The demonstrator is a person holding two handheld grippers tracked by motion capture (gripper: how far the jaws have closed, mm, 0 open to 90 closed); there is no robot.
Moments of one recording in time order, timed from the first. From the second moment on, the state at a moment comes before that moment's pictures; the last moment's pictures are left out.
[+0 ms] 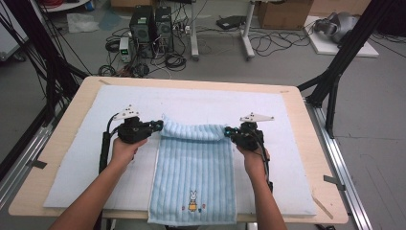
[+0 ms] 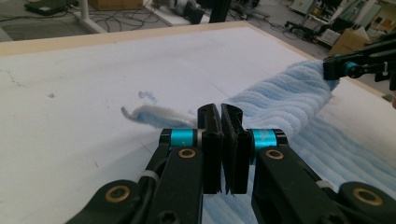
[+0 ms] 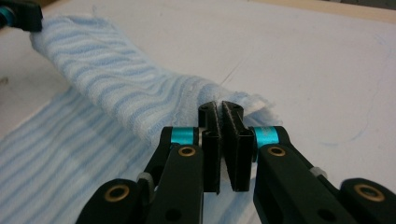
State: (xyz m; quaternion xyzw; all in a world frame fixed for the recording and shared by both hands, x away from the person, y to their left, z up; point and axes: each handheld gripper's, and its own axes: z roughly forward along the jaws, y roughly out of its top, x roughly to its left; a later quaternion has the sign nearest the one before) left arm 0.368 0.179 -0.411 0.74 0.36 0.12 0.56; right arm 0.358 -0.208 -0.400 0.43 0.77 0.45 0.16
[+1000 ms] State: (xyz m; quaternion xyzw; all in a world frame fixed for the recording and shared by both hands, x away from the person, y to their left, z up) left arm 0.362 0.203 -0.428 0.72 0.43 0.11 0.53; right arm 0.310 -0.222 -0.421 0.45 0.77 0.43 0.14
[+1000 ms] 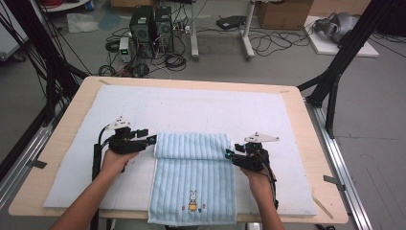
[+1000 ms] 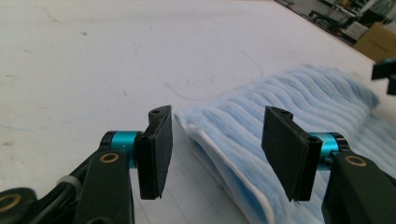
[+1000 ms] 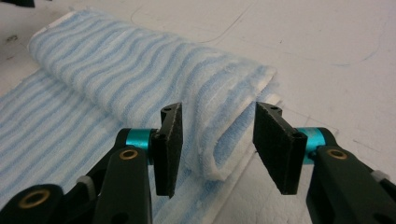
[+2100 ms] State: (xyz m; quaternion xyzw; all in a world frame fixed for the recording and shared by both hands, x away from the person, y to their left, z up) left arm 0.387 0.180 -0.434 0.74 0.43 0.12 0.51; right arm 0.373 -0.218 -0.421 0.50 0.74 0.42 0.12
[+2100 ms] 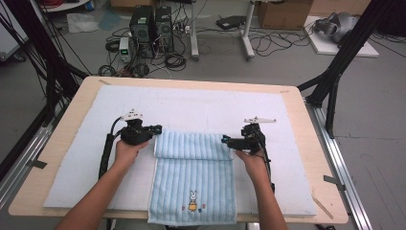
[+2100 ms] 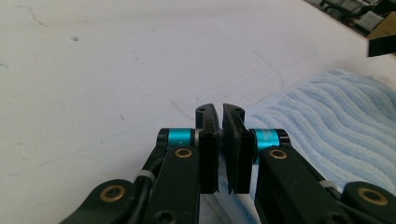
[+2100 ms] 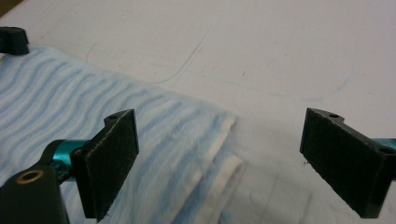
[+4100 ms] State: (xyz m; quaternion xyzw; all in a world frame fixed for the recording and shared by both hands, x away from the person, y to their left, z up) left arm 0.275 0.192 -0.440 0.77 0.34 0.03 0.55; right arm 0.268 -0.231 -0.421 0.37 0.79 0.47 0.11
